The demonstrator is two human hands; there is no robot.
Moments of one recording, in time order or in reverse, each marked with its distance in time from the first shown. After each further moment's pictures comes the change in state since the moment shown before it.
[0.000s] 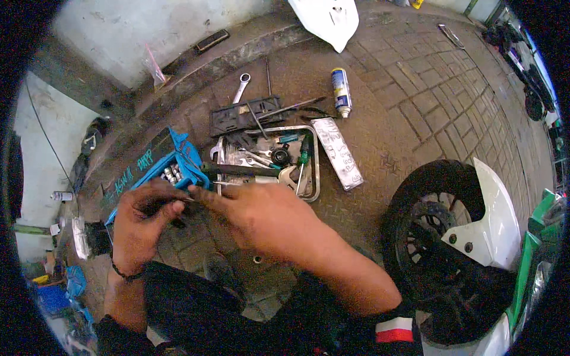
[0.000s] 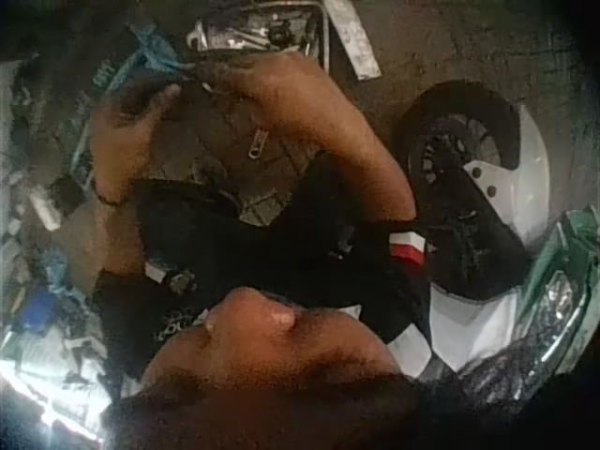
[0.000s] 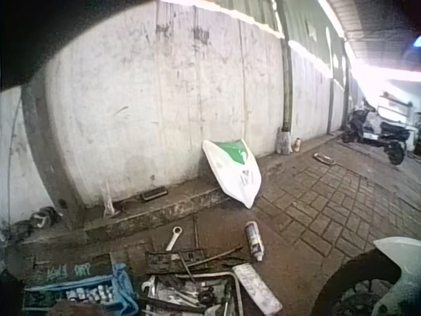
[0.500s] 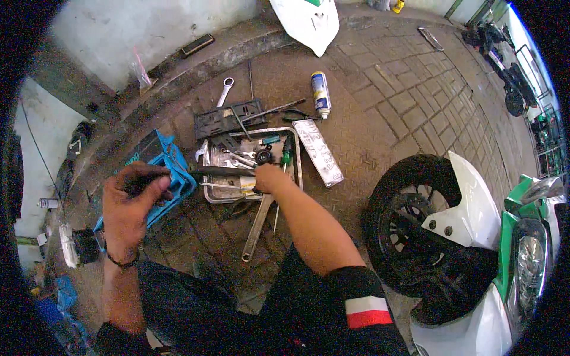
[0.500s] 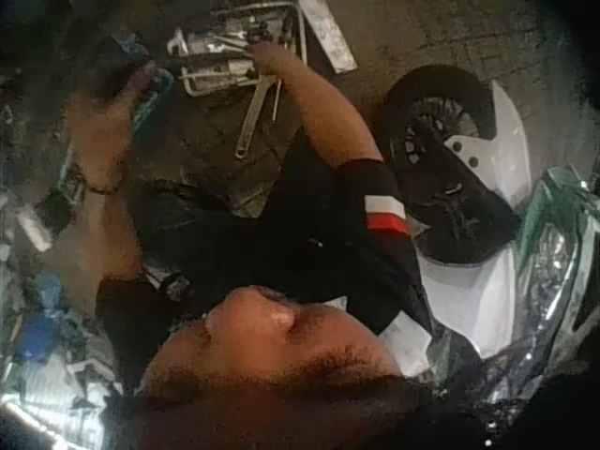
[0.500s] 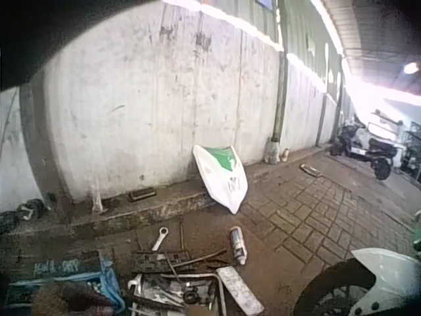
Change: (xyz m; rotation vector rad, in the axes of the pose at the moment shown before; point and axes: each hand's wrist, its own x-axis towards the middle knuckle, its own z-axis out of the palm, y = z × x) left_hand 0.005 0.005 -0.015 -0.159 0.163 -0.055; right_hand 0.026 0.176 0.113 -0.324 -0.476 0.679
